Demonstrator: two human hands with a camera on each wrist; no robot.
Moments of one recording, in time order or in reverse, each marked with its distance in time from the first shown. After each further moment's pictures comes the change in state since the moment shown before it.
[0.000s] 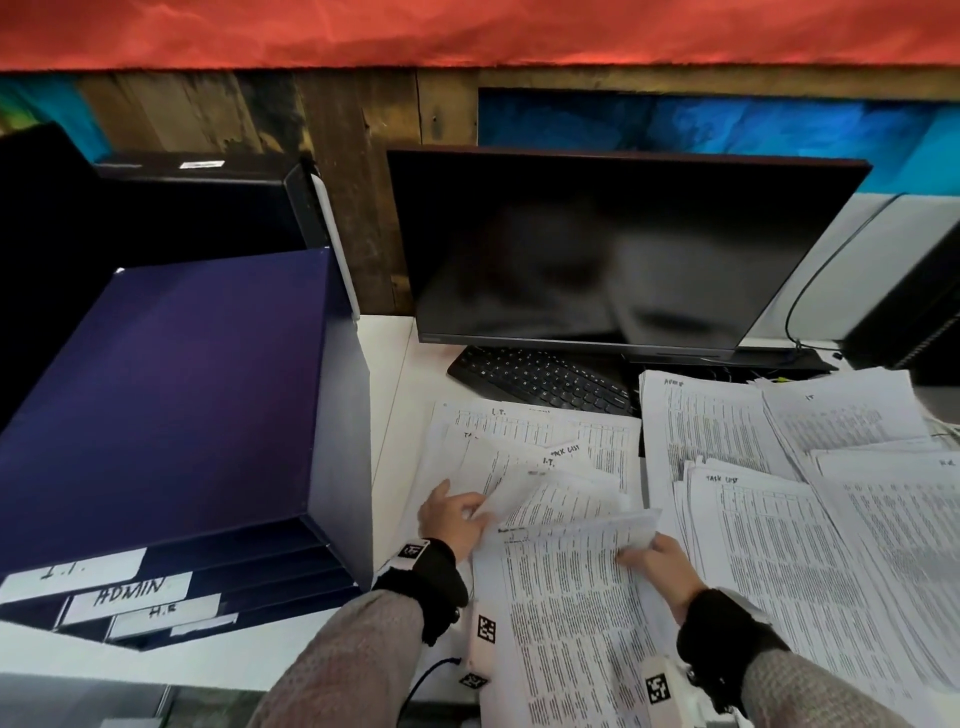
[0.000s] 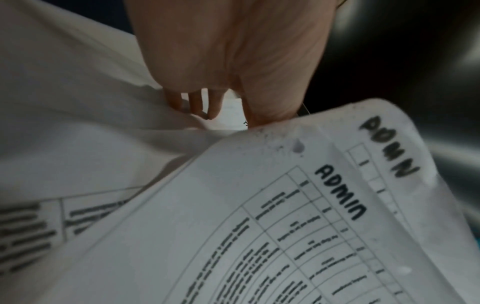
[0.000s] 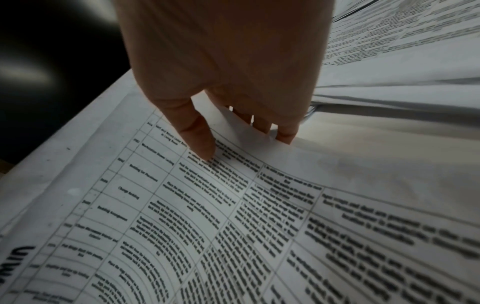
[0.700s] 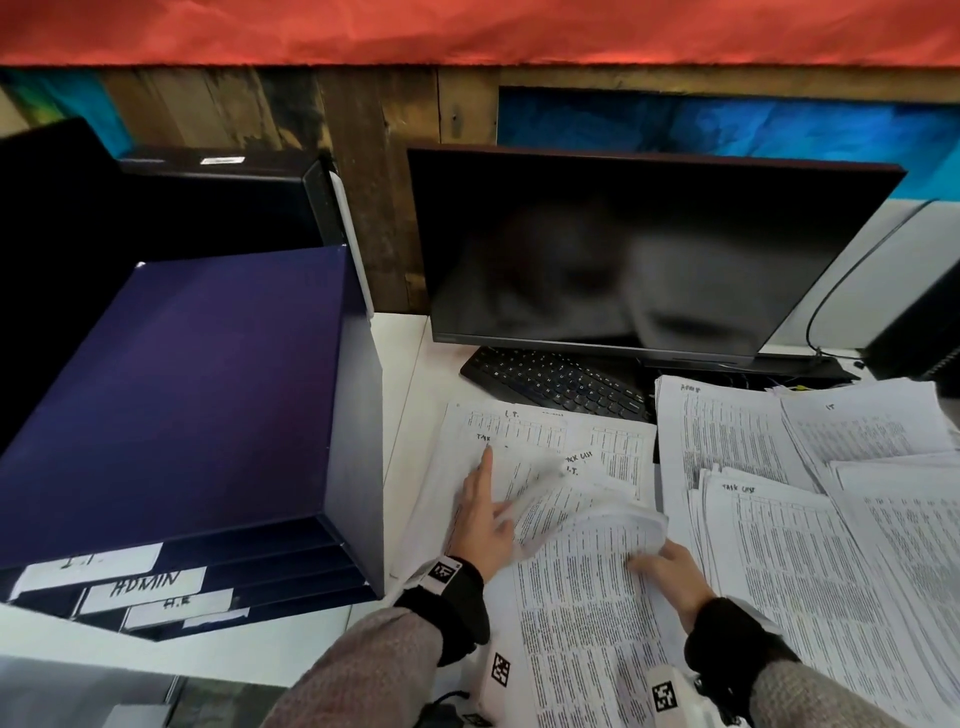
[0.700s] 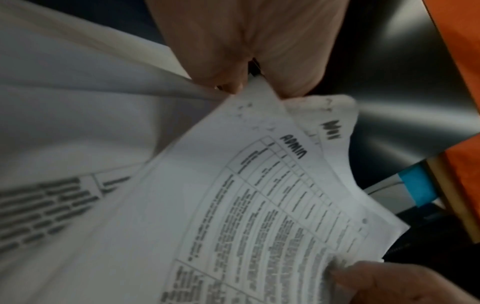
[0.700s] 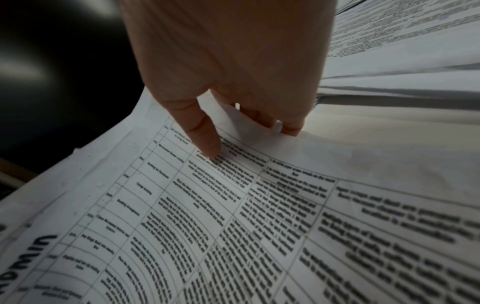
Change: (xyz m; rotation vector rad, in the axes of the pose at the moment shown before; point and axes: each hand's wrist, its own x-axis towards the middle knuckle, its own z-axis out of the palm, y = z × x) left_hand -0.019 0.008 0.014 -0.359 0.024 0.321; right_hand 0.002 -0.001 0.004 0.024 0.041 0.043
